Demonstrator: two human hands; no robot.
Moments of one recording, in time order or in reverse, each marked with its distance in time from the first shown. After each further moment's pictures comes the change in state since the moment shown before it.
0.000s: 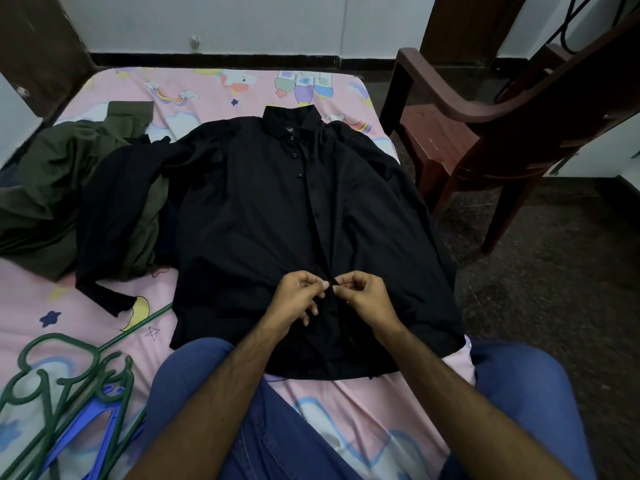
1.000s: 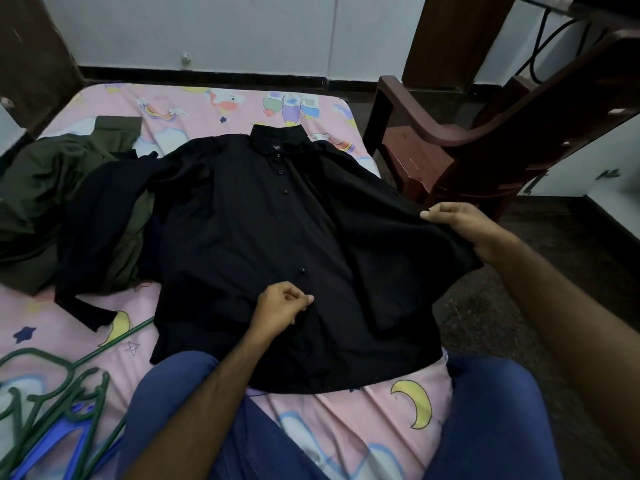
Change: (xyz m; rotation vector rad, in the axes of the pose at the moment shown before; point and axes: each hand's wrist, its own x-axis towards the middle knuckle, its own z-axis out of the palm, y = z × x) left_hand -0.002 0.004 0.003 0.259 0.138 0.078; right_hand 0.041 -0.146 -0.195 -0.160 0.035 0.094
